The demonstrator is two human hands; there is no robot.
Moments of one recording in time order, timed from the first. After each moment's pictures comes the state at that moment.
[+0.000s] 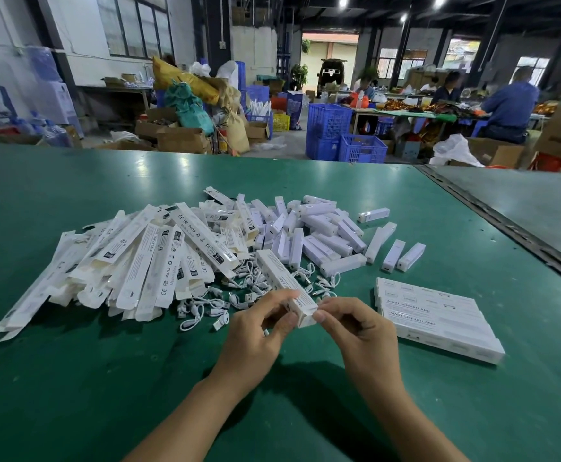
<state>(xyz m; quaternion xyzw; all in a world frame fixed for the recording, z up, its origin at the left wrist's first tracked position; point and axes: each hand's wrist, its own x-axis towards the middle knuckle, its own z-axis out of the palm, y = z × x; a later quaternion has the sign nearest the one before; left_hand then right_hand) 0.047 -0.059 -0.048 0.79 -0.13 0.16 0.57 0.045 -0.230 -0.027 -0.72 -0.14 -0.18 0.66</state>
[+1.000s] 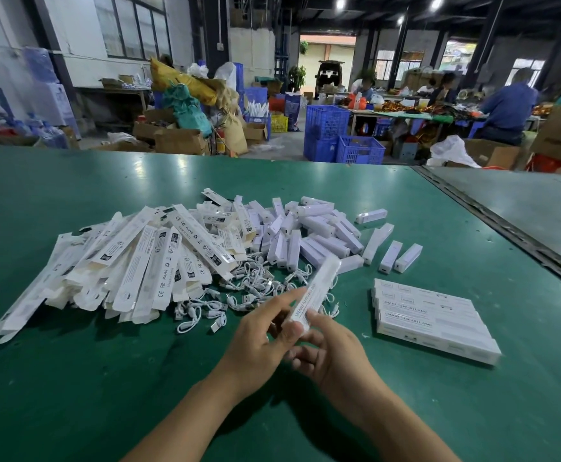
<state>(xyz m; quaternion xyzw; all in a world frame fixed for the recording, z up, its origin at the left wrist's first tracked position) 0.042 -0.062 -0.039 0.80 -0.18 0.12 0.56 0.038 -0.209 -0.021 -0.49 0.00 0.20 0.85</state>
